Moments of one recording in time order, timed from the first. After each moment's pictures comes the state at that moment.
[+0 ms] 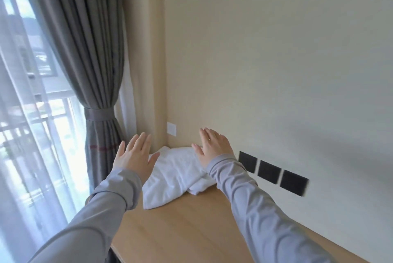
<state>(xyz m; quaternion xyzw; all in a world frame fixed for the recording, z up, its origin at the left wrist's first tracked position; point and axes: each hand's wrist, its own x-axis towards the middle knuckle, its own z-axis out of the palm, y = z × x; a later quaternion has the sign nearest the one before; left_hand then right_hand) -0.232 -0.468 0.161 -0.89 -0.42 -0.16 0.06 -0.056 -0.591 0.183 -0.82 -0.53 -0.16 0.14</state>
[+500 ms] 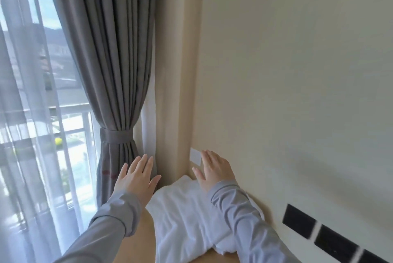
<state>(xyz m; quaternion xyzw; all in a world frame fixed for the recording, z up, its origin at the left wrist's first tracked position) -0.199 -0.287 0.132 -0.87 -0.48 -0.14 0.06 -0.013 -0.395 0.163 -0.79 -0.58 -0.13 0.14</state>
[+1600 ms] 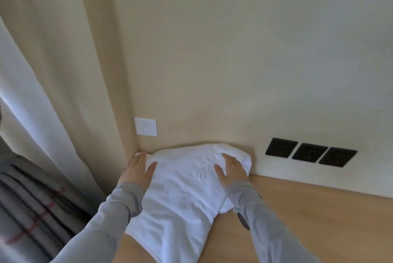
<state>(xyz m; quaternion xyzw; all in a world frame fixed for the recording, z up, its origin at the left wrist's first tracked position) -0.028 -0.068 -0.017 -0.94 -0.24 -0.04 -0.25 0.055 -0.318 0.002 -0.95 -0.14 0.08 0.25</state>
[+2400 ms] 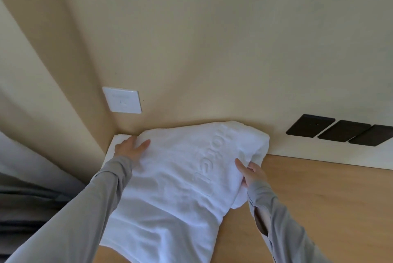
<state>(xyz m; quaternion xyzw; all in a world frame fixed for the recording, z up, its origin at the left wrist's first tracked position) 0.100 0.008 -0.150 -0.87 -0.30 0.11 -0.38 0.109 -0.324 -0.109 -0.74 0.22 0.15 0.61</state>
